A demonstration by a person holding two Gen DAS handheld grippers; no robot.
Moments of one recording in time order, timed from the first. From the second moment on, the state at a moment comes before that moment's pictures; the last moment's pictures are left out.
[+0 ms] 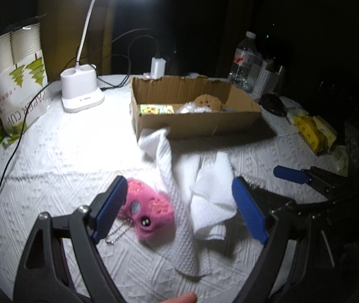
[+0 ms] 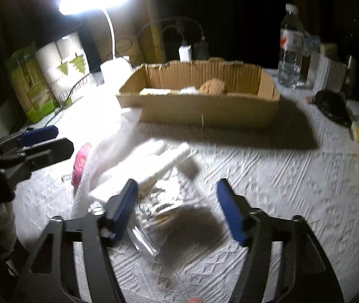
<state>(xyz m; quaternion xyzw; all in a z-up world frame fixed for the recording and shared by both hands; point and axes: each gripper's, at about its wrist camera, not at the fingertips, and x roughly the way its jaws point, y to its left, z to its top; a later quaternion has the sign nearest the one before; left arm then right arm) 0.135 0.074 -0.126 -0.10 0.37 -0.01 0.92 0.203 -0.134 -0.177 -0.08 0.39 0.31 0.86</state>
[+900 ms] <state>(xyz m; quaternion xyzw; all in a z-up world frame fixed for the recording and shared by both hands) 0.169 -0.002 -0.149 -0.01 0.41 -0.07 0.91 0.227 -0.184 -0.200 -0.02 0.41 0.33 0.85</state>
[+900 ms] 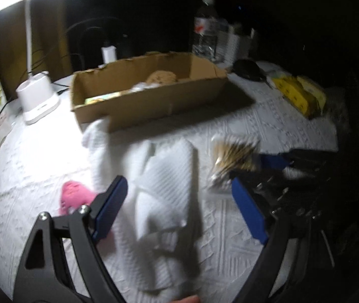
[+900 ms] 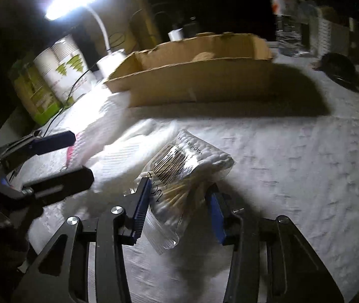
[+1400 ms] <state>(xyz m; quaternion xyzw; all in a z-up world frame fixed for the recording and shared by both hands) 0.204 -0.024 -0.191 0.06 0.46 -0.07 0.89 0.244 -0.238 -0.203 0.02 0.41 0.29 0.87</state>
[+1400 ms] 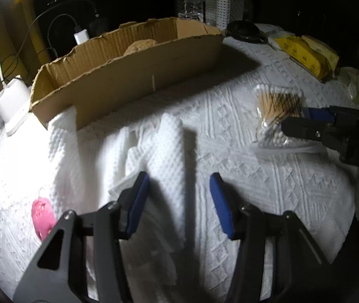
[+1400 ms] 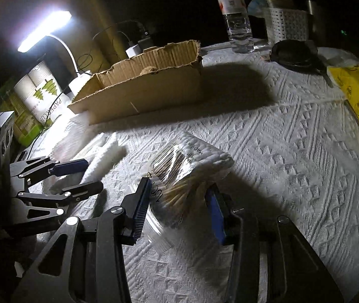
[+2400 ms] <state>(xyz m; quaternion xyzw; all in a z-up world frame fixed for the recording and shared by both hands) 0.186 -0.005 -0.078 -0.04 0.35 -0.16 0.92 0.239 -0.230 -0.136 0.00 0.35 0.30 0.89</state>
